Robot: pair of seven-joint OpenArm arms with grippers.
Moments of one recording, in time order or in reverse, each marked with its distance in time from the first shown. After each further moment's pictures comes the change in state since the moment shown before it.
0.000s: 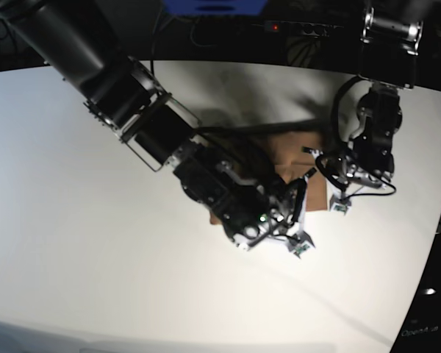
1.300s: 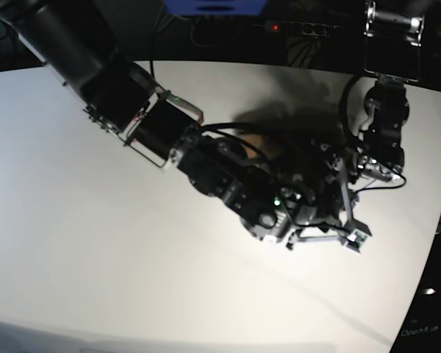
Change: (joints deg) left arm 2.5 -0.8 -4.1 2.2 0.2 -6.3 -2.4; right arm 1.4 0.1 -6.9 10.4 8.0 9.8 12.7
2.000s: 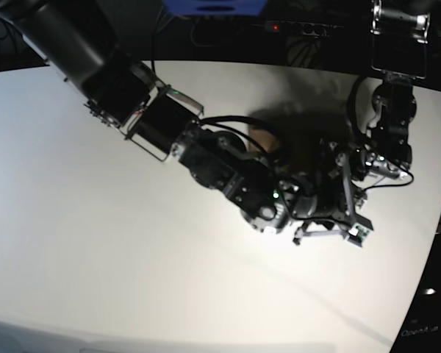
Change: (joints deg) left arm 1.1 -1.7 -0.8 0.4 0.2 0.1 -0.8; right arm -2.0 0.0 -0.3 -1.8 0.0 3.2 7.5
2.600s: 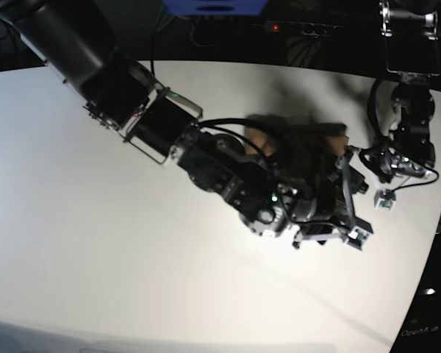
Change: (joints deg) left arm 1.2 -2.5 -7.0 0.2 0.0 -0.3 -0.1; right arm 0.6 0.4 0.2 0.2 0.2 0.0 -0.1
